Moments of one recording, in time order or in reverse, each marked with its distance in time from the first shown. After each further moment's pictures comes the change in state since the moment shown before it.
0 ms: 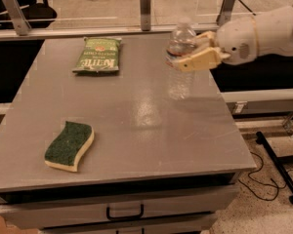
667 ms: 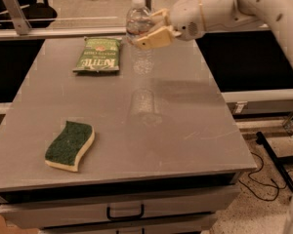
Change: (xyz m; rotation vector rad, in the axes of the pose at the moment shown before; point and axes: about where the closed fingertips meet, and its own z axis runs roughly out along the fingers) arm -0.061 -0.052 0.088 -0.035 -0.051 -0.192
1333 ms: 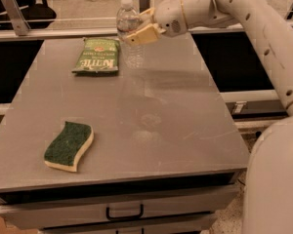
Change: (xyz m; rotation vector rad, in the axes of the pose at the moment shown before) arm 0.007 -0.045 0.046 0.007 0.007 -0.019
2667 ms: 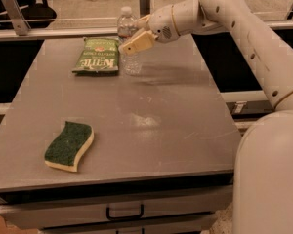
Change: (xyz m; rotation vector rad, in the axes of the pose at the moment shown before) arm 0.030 -0.021 0.026 0.044 0.030 0.089
